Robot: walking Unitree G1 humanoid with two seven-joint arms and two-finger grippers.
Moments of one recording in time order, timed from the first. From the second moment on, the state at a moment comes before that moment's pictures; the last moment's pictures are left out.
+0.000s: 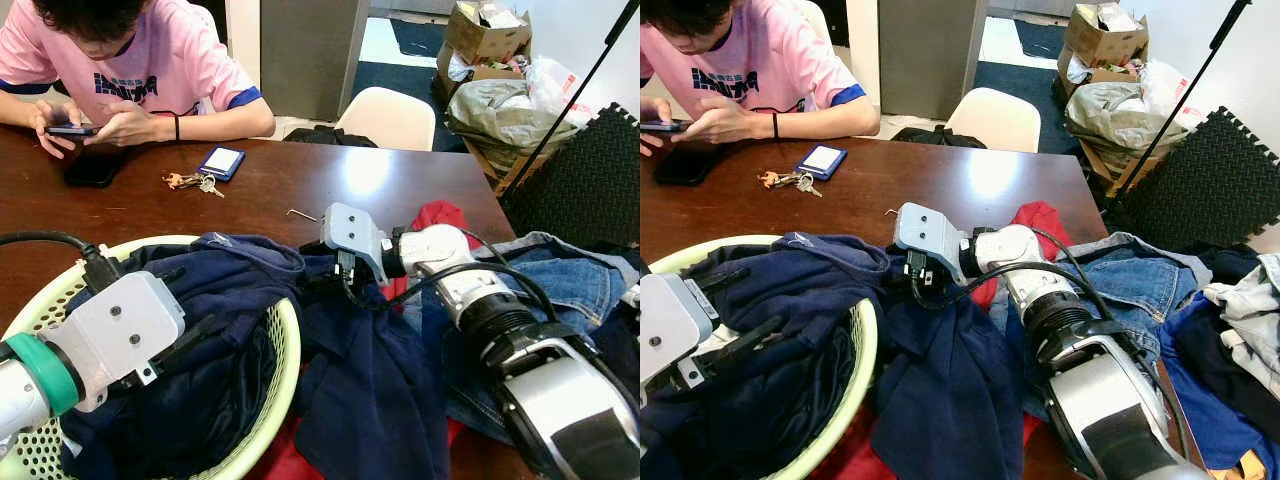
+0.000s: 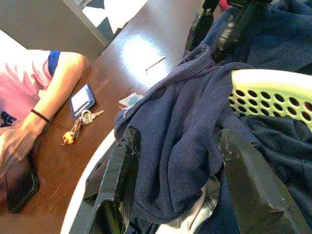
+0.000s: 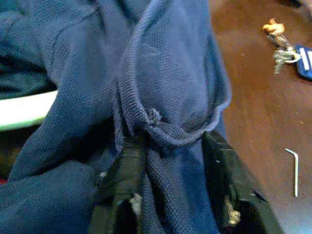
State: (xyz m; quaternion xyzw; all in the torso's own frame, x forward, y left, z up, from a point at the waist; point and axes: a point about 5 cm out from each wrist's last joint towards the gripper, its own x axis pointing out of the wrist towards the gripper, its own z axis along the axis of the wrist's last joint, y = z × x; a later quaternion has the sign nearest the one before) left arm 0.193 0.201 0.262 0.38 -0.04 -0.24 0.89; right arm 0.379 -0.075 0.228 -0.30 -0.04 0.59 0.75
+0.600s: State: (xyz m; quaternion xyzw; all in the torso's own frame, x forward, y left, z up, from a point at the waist) left arm 0.195 0.198 0.263 0.38 -0.05 -0.25 0.89; right arm 0.378 -0.075 0.240 -0.21 -0.08 0.61 0.76
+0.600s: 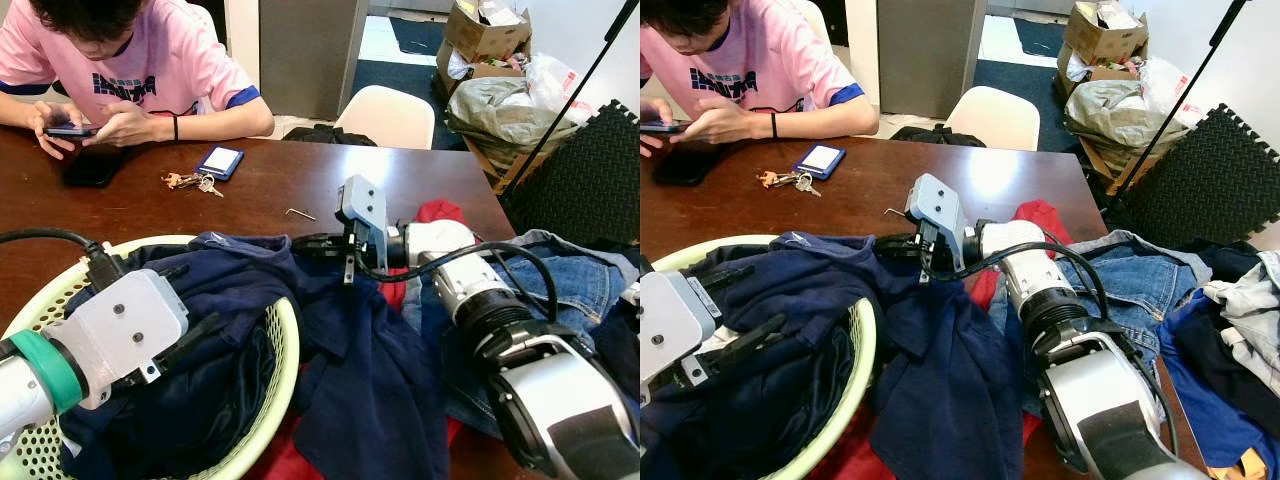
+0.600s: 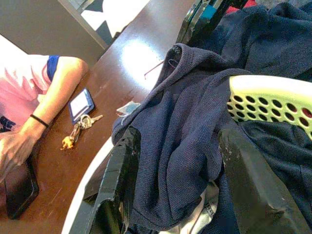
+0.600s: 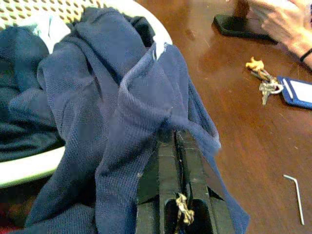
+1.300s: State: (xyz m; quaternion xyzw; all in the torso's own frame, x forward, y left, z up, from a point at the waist) left arm 0.203 0.199 0.267 0.37 -0.07 -0.21 0.90; right arm 0.366 -0.082 0.257 -0.14 -0.14 0.65 0.73
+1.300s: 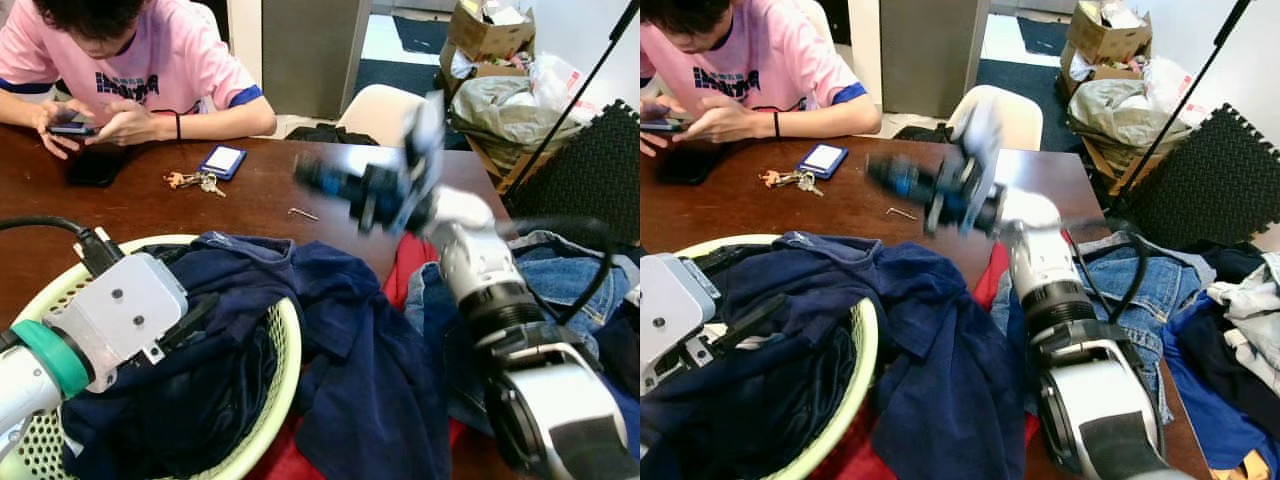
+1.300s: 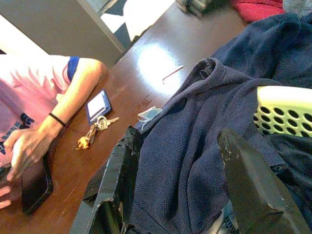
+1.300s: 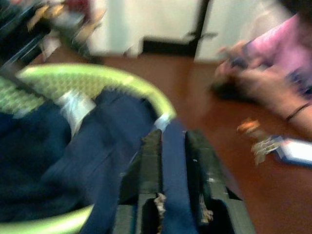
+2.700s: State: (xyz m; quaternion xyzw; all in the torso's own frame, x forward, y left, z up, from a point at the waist) left arm 0.204 0.195 0.266 0.36 -0.08 -0.21 0.91; right arm 0.376 -0.062 0.221 -0.17 -0.09 0.58 0.79
